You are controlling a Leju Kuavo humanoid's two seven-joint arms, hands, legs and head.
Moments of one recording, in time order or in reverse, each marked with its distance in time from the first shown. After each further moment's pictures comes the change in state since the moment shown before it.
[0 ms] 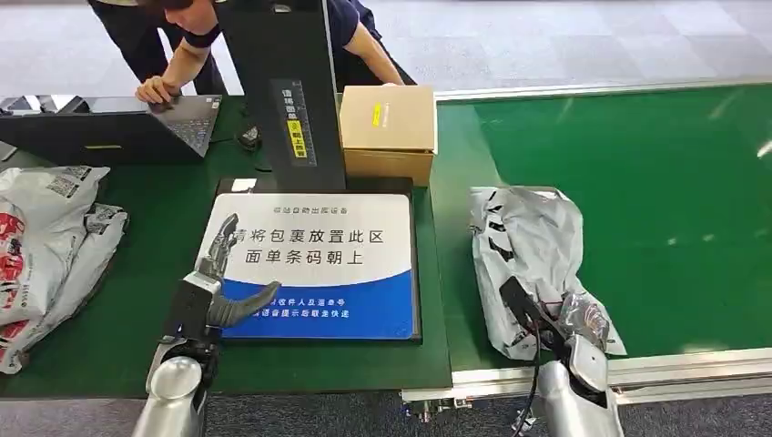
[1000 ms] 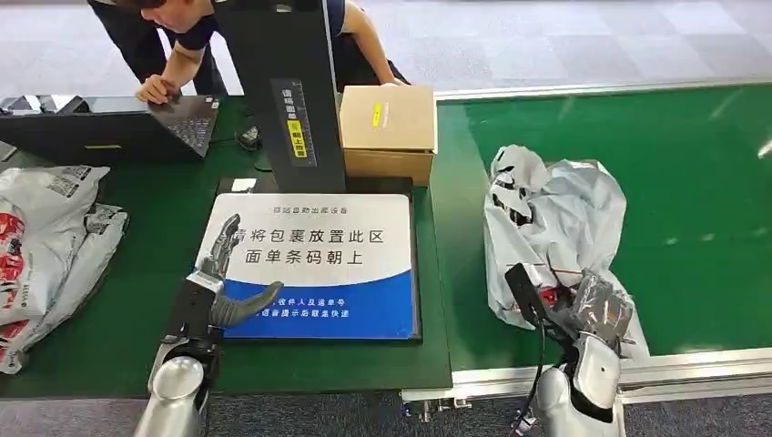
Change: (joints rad) left arm 0.000 -0.010 0.006 -0.002 -0.016 -0.003 0.004; right arm 0.123 0.074 0.052 -0.352 0.083 -0.174 -0.045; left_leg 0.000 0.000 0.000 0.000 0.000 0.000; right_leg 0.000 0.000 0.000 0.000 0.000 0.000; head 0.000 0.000
